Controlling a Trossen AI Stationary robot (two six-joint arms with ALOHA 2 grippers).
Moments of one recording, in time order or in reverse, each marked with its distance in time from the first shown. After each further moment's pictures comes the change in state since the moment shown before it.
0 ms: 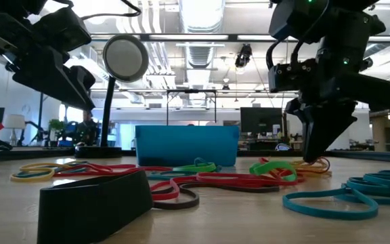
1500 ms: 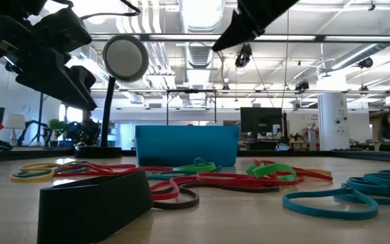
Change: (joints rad) left arm 0.000 0.000 -0.009 0.020 -0.023 0.008; right arm -0.227 -0.188 0.261 0.240 0.189 -0.543
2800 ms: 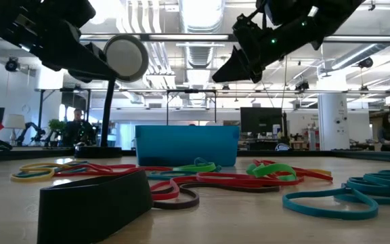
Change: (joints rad) left arm 0.000 0.000 -0.004 0.235 -0.046 0.127; right arm -0.195 0.000 -0.312 0.482 -0.198 0.211
